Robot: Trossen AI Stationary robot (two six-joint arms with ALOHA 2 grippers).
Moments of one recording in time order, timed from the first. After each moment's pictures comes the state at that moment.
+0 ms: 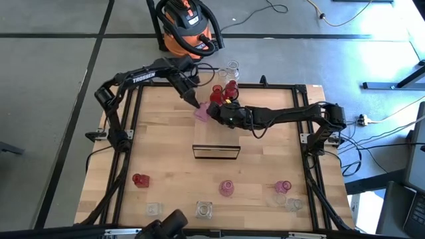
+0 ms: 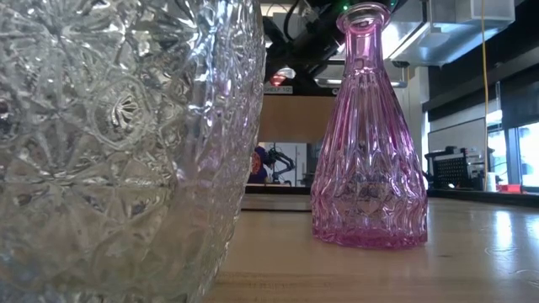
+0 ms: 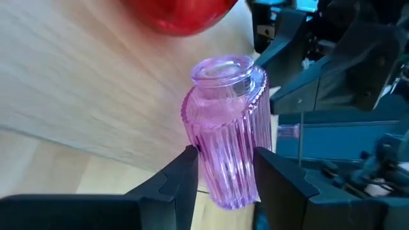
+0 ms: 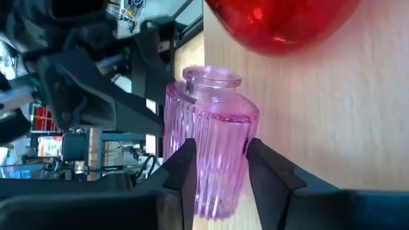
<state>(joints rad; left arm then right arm) 0.73 1.82 1.46 -0.94 1.01 0.01 -0.08 1.74 1.26 -0.07 0.37 1.53</state>
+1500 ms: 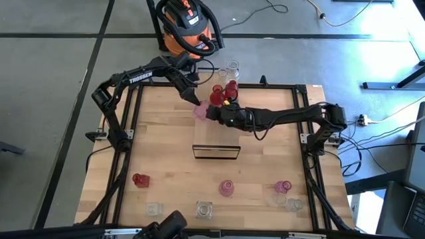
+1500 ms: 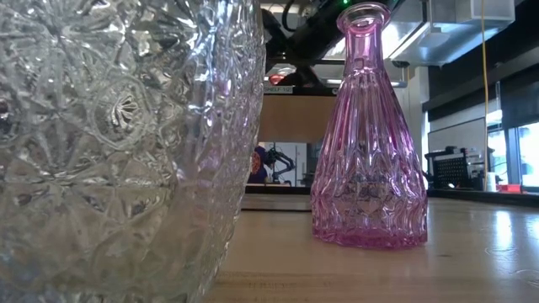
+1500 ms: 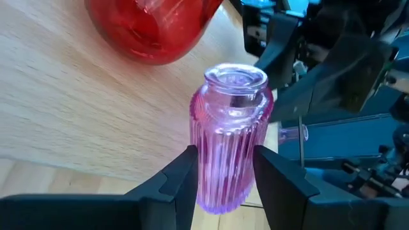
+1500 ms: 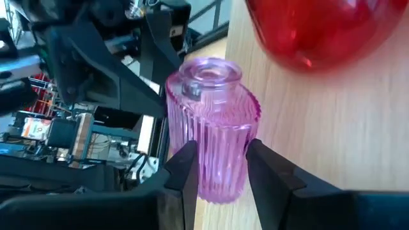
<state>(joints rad) 0.73 1.79 1.47 -0.91 1.02 0.09 -0.07 1.72 1.27 -0.05 0.45 1.34</state>
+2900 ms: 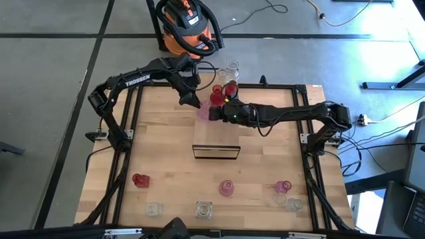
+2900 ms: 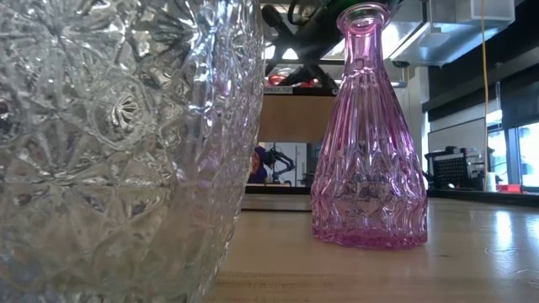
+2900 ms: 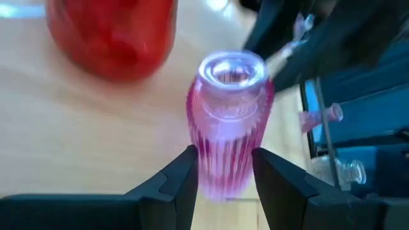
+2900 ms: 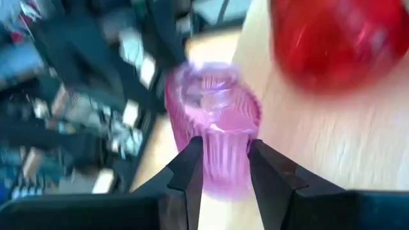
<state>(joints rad) 0.69 1.73 1.47 -0.87 0.88 0.21 -0.07 1.68 1.27 -0.14 0.33 1.13</state>
